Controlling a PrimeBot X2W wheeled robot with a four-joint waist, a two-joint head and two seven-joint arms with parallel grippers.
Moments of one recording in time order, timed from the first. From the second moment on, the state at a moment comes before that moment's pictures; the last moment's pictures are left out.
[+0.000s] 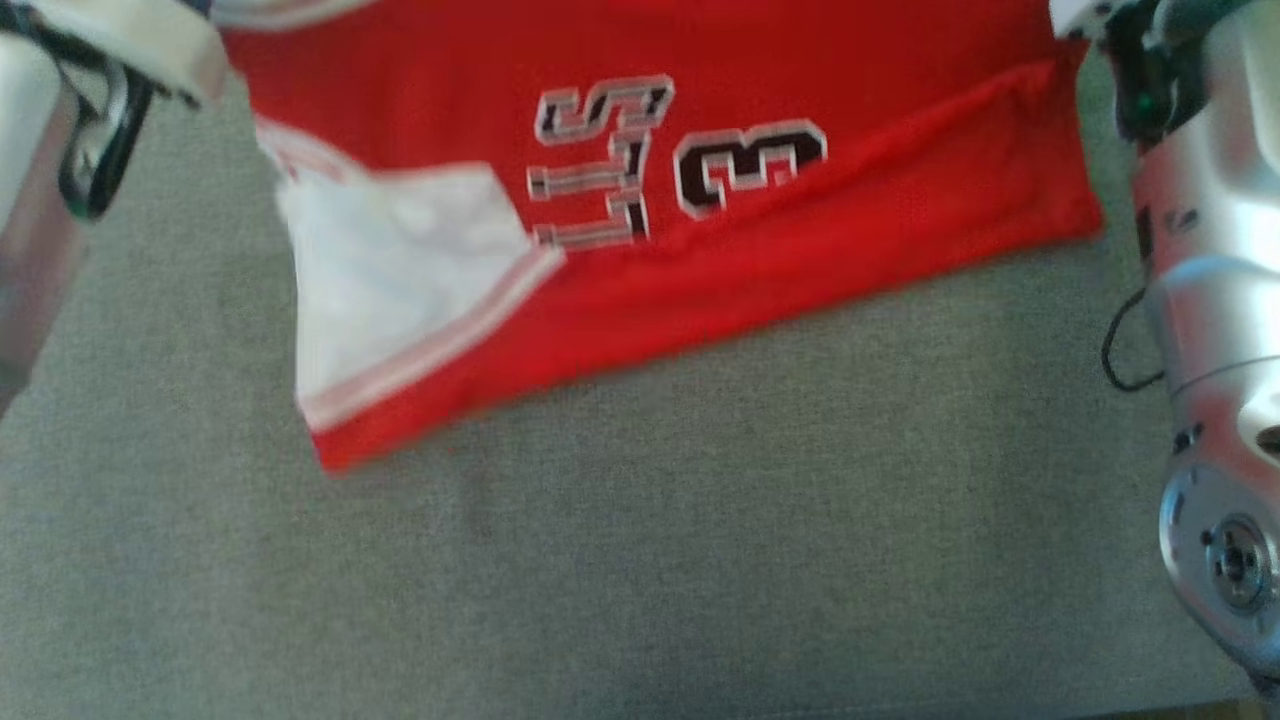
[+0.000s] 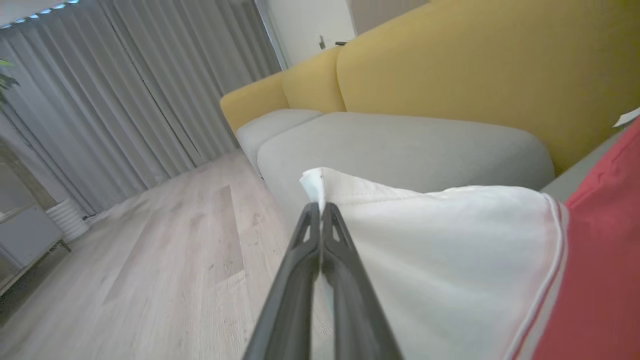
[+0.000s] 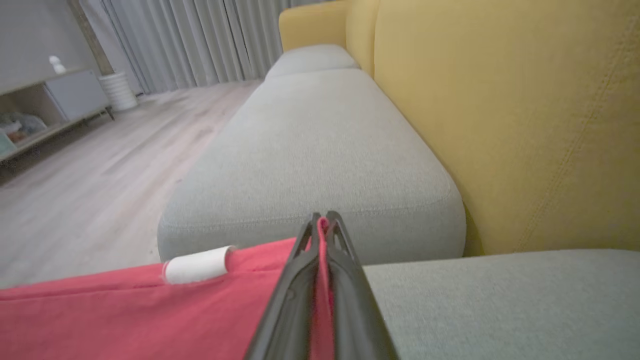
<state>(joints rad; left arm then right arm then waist) -1.23 0.56 -0.93 0.63 -0.64 0.01 -0.20 -1.17 -0.10 -0.10 1.00 0.04 0.13 -0.07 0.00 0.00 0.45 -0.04</state>
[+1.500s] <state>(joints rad) -0.73 0.60 -1.11 0.44 -0.63 -0.05 -0.02 -0.79 -0.45 0.60 0.91 0.55 0.13 0.24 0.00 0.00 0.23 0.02</state>
